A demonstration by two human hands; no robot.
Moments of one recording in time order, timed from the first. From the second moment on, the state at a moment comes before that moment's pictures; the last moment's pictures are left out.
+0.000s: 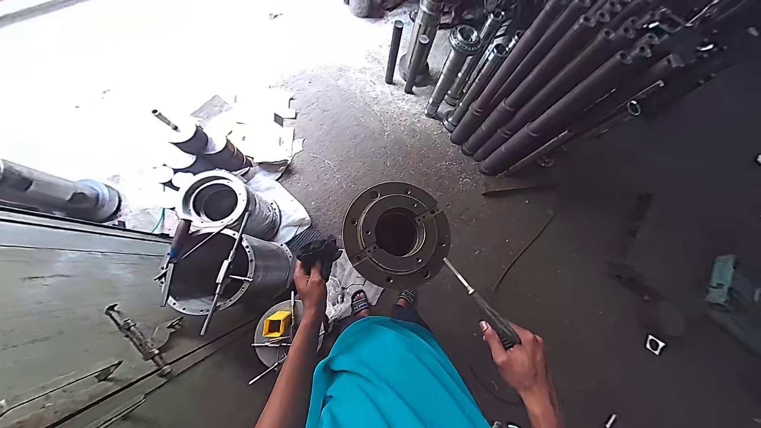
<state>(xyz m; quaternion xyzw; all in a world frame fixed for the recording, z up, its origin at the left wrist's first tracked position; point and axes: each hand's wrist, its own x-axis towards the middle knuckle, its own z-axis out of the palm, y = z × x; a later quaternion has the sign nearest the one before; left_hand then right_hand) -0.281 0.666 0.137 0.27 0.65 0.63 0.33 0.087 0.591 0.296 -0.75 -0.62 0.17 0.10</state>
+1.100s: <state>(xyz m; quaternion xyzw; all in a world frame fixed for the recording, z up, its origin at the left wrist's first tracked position) -0.288 0.661 0.134 0.27 0.65 0.62 0.34 0.113 0.579 0.272 -0.65 -0.66 0.37 0.08</state>
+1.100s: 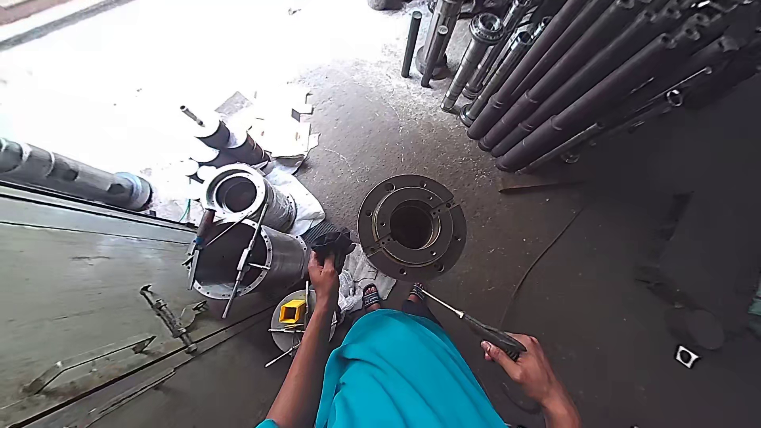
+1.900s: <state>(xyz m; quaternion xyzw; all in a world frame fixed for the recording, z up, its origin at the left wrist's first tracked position) -0.230 0.716 0.223 0.23 0.58 0.70 0.34 0.125 0.700 0.275 -0.71 -0.64 0.26 0.14</state>
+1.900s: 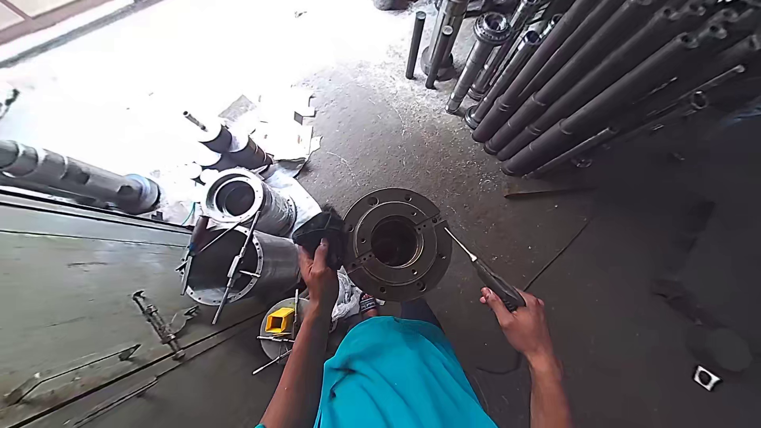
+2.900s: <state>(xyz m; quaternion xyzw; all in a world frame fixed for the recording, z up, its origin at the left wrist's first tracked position) -0.111 0.845 0.216 0.82 0.46 0.09 0.33 0.092 0.870 0.350 -0.62 -0.67 0.28 -0.30</state>
